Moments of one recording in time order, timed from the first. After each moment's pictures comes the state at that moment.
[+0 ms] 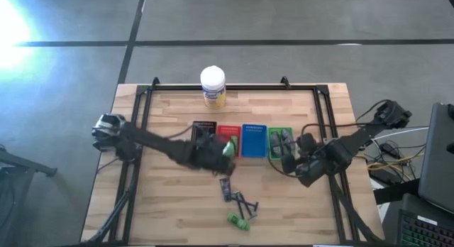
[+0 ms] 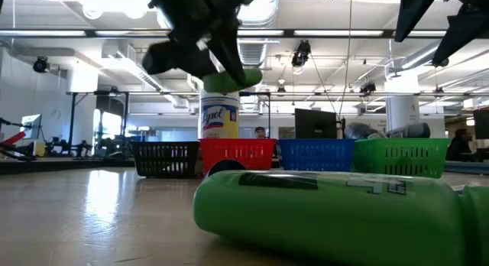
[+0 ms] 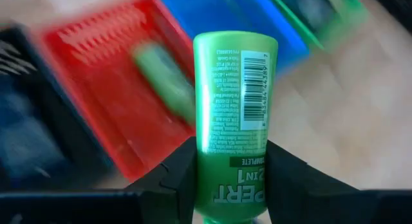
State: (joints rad) left arm -0.25 1.70 1.30 -0.58 -0.48 -1.08; right arm 0.56 1.26 1.11 -1.25 0.52 1.80
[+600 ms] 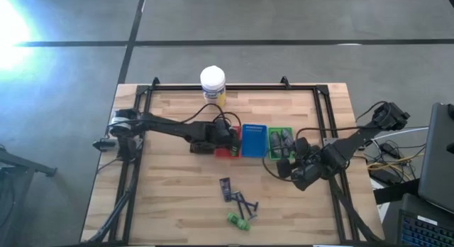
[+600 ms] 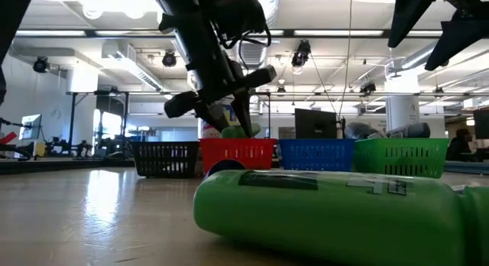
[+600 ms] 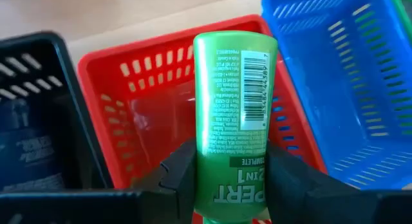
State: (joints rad) left arm 0.01 1.83 1.30 -0.51 -0.36 -1.13; right arm 0.56 1.30 1.08 -1.15 0.53 1.75
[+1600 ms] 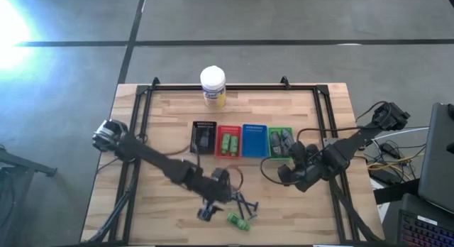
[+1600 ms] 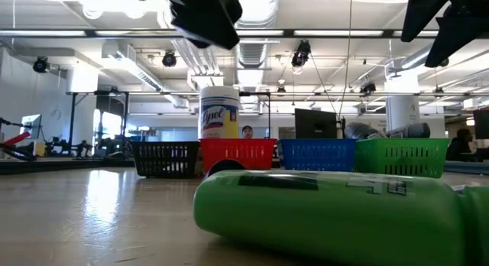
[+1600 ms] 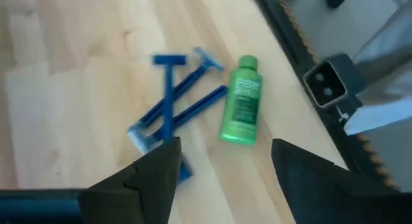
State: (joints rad) left arm -0.42 1.74 1.30 -0.36 0.05 -0.12; right arm 0.58 1.30 1.09 -1.11 0.46 1.52
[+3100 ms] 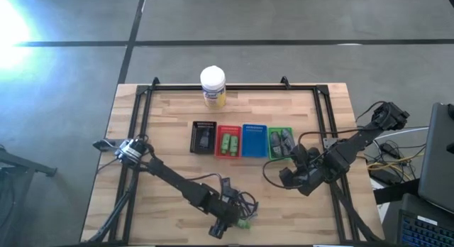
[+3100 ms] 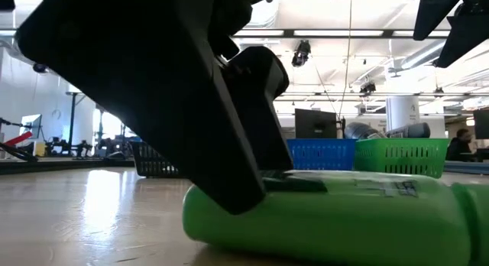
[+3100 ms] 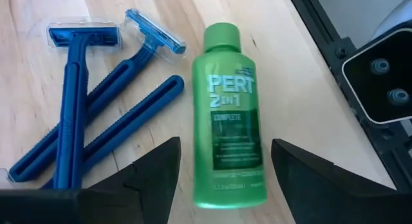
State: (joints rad) left arm -0.52 2.10 1.47 -0.25 0.00 -0.17; right arm 0.62 1.30 1.08 -1.11 0.45 1.58
